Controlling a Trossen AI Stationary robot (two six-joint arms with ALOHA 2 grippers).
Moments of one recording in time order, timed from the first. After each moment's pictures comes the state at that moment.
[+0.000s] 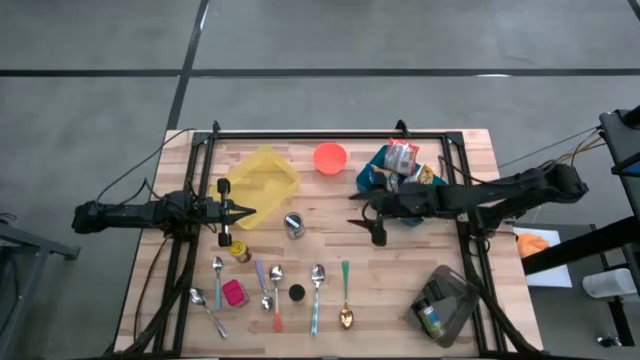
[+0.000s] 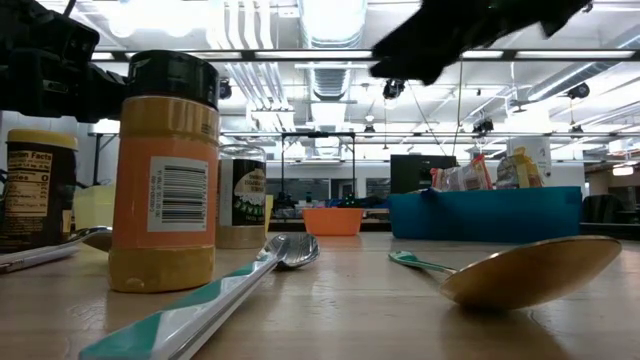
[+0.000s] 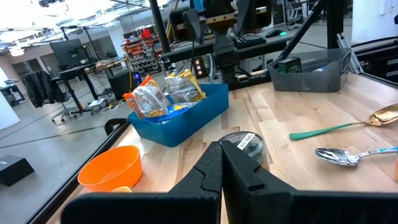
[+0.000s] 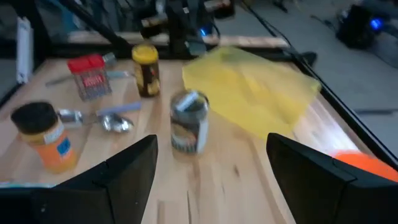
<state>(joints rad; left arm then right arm) 0.00 0.08 0.01 0.00 -0.08 0.26 0.06 1.24 0.72 0.19 0.13 0.02</state>
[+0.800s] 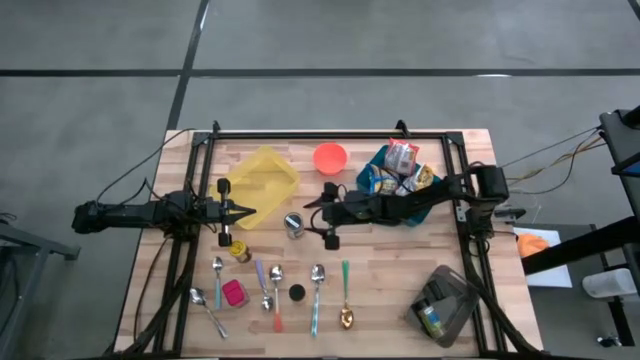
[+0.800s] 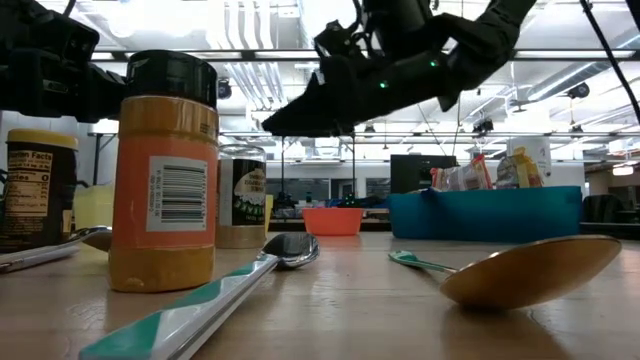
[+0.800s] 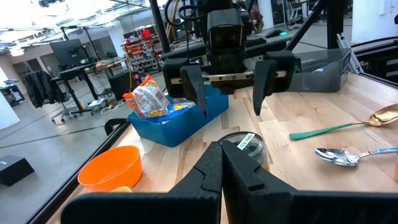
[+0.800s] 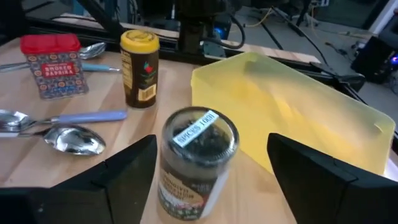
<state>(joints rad) 0.00 0.08 0.01 0.00 -0.08 0.26 0.01 1.86 0.96 0.61 0.03 -0.12</state>
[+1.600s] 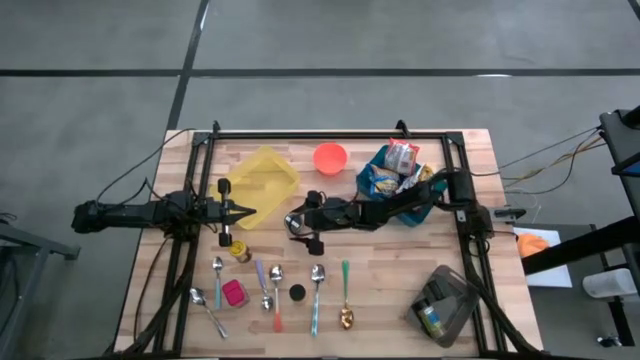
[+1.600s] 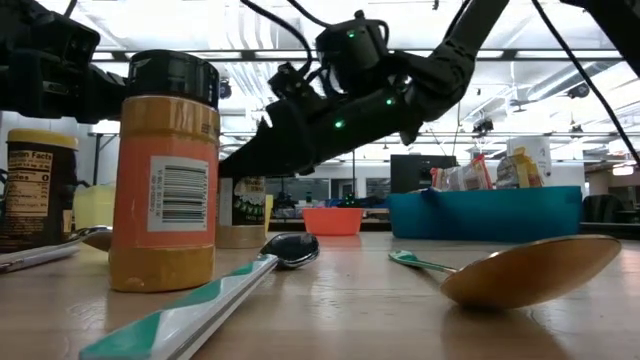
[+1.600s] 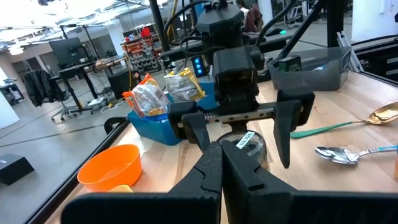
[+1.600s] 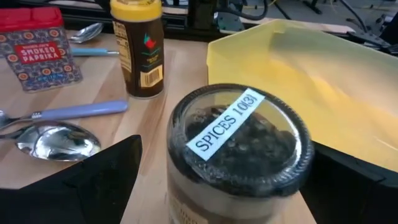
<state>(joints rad) 0.00 0.08 0.01 0.00 -0.08 0.26 0.01 2.11 1.15 0.62 0.00 -0.05</state>
